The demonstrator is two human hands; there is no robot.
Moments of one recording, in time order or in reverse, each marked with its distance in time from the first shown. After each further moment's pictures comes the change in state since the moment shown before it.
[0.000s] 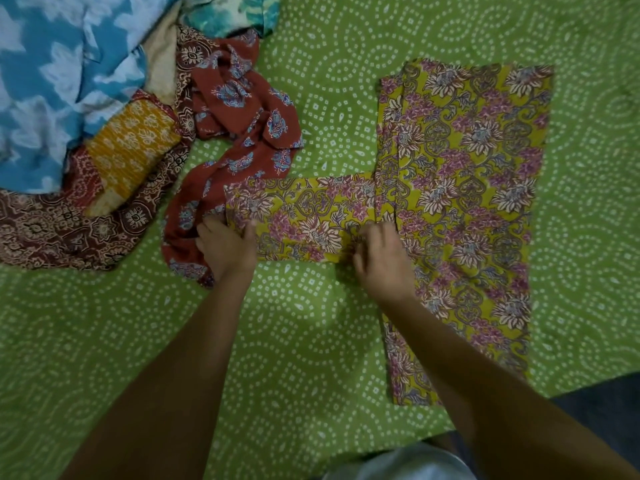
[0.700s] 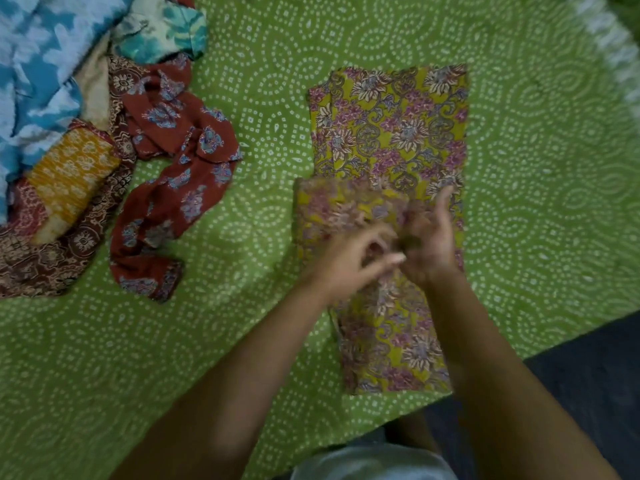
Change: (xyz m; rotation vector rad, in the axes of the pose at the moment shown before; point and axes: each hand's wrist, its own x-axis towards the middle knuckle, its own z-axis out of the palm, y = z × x) left_hand -0.156 0.136 0.053 -0.219 -0.763 0.889; right_hand -0.001 0.081 -0.122 1.863 -0.088 0.683
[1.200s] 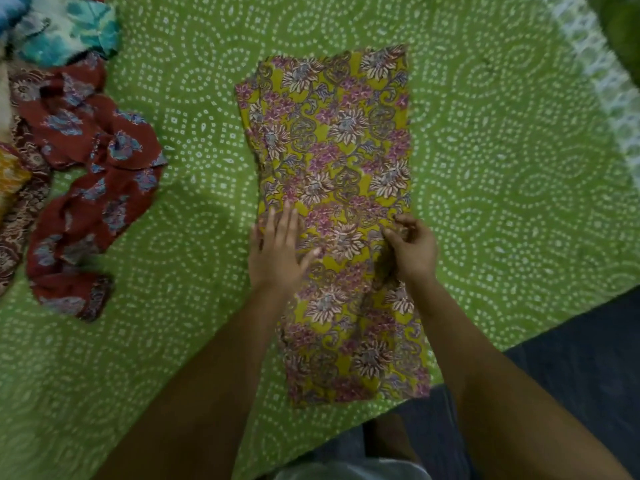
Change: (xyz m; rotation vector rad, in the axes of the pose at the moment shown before) left_hand 0.039 -0.068 0.070 1.022 0.004 -0.363; right_hand 0.033 -0.008 -0.133 -0.733 0.550 -0.329
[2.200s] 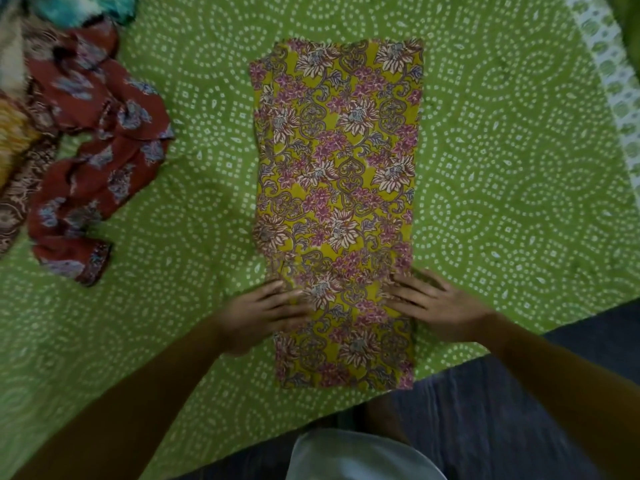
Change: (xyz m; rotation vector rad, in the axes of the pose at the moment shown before) left_hand -0.090 -0.061 0.050 0.283 0.060 1.057; right_hand 0.013 0.062 -0.121 -1.547 -0.890 -1.528
